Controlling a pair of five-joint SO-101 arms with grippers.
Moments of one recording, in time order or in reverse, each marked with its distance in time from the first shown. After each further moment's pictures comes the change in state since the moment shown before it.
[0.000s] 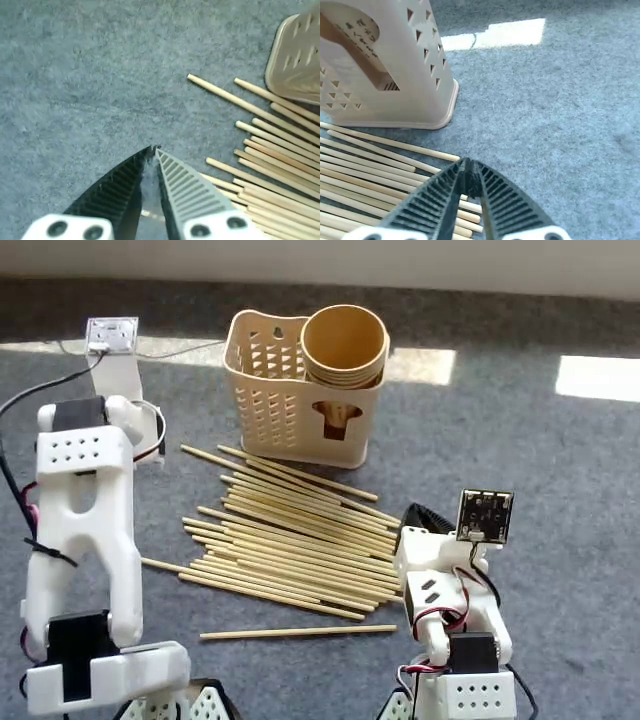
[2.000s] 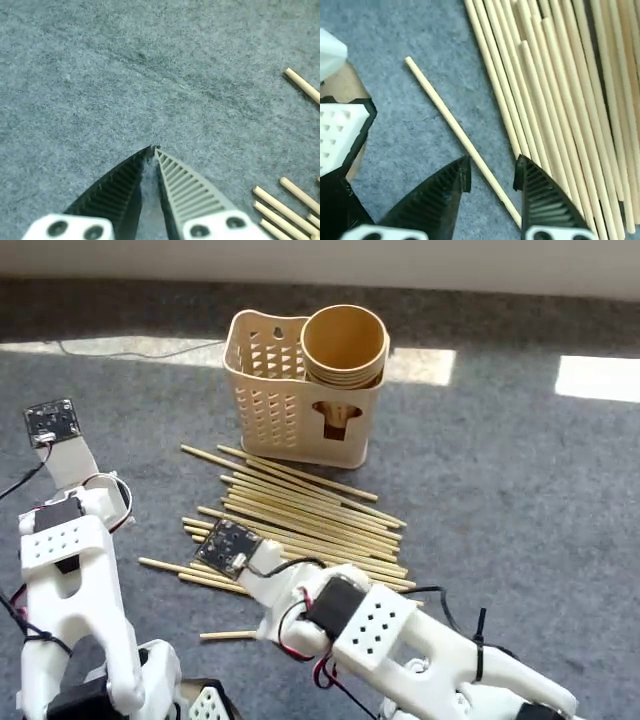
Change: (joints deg) left arm -13.4 -19.8 37.8 -29.6 2.5; right arm -56.0 60.2 -38.9 19.8 12.0
